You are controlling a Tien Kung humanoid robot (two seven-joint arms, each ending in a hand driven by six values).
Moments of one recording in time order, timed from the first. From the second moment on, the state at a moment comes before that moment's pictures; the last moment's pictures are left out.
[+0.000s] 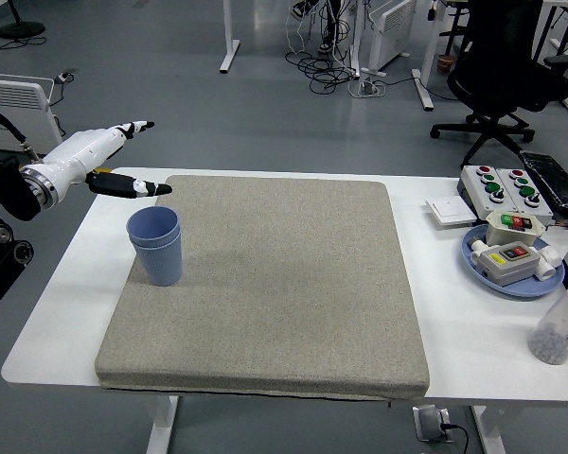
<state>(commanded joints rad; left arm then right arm) -0.79 0.51 -1.11 -1.09 1.85 -0.12 0.03 0.12 -0.19 0.02 0.22 -0.15 -0.13 -0.12</state>
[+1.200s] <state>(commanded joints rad) -0.01 0.21 -1.47 -1.59 0.71 0.25 -0.34 0.12 -0.19 0.02 0.22 -0.16 -0.13 -0.12</state>
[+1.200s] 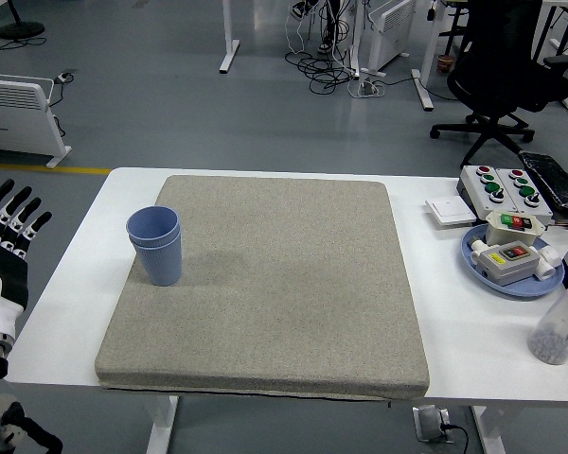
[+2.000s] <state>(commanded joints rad) 0.02 0.18 -1.42 -1.50 0.71 0.20 -0.20 0.15 -0.20 0.03 0.22 -0.17 -0.13 -0.11</state>
